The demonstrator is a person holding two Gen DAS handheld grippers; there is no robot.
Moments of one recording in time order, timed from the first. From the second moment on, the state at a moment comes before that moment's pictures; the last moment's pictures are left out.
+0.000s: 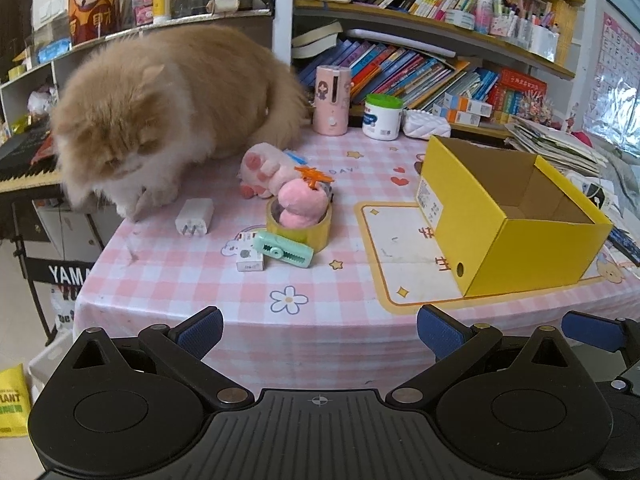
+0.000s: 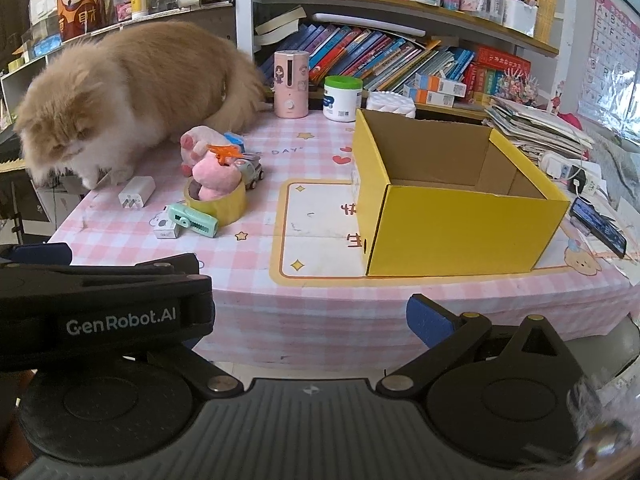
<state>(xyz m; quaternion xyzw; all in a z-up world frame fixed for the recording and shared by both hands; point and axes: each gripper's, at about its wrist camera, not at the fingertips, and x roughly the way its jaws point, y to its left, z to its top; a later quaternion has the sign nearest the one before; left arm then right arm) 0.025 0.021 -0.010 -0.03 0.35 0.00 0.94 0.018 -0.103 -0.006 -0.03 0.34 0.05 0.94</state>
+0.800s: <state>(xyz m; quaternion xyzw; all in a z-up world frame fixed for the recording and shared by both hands) 0.076 0.109 -0.044 -0.14 0.39 0.18 0.89 0.133 -0.054 -0.033 -0.11 0.35 0.22 0.91</state>
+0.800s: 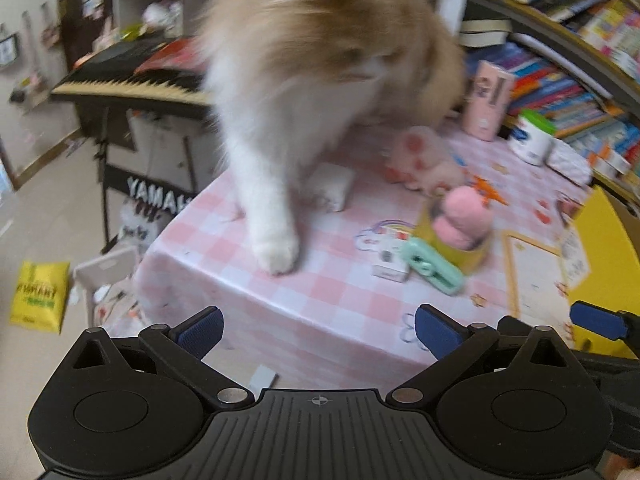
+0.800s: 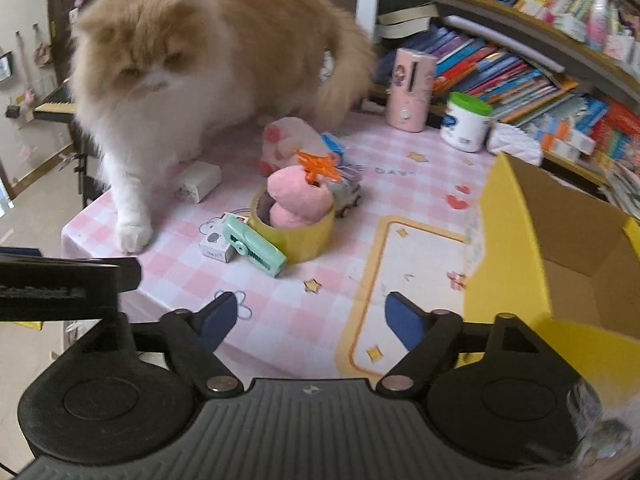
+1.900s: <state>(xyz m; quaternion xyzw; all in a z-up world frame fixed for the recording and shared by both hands) 0.157 0.113 -0.063 -0.14 0.42 0.20 0.87 0.232 0.001 -0.076 -0.20 0.37 0.40 0.81</state>
